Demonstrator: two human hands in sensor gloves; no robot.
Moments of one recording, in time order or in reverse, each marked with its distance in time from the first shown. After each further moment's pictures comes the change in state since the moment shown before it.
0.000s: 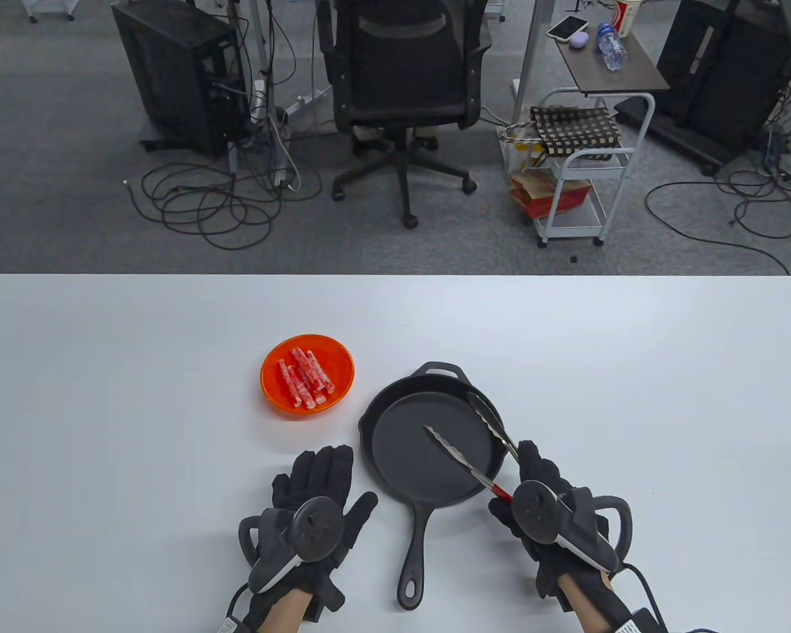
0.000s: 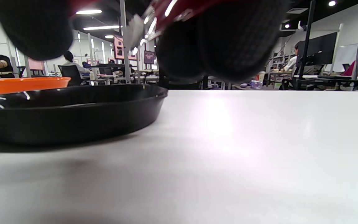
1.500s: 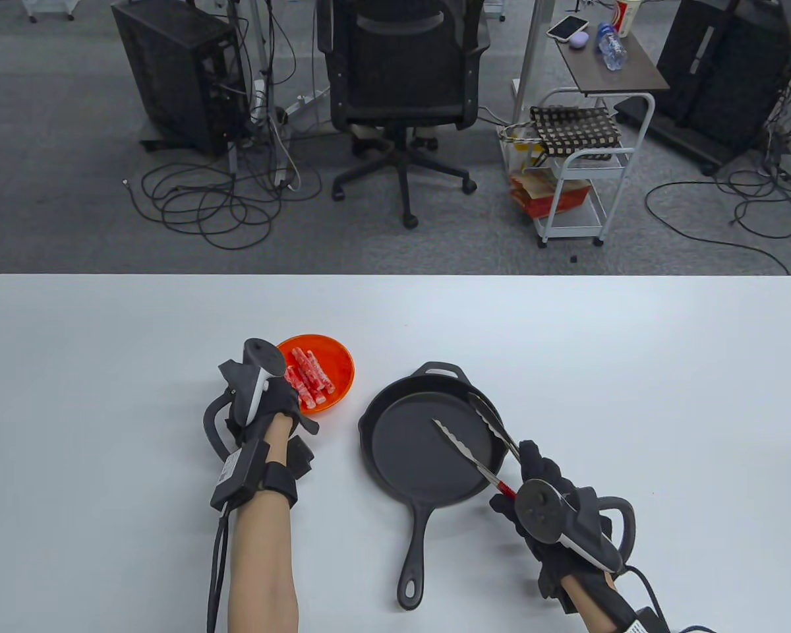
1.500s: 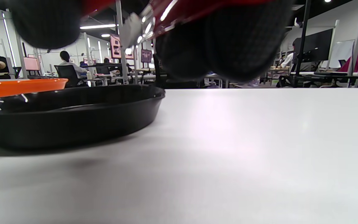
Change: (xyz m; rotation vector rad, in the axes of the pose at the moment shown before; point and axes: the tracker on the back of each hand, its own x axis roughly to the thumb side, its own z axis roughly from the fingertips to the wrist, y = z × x) left_hand -0.106 0.009 -0.167 -0.178 0.797 0.058; right_hand -0.003 0.001 -0.001 0.011 0.026 -0.012
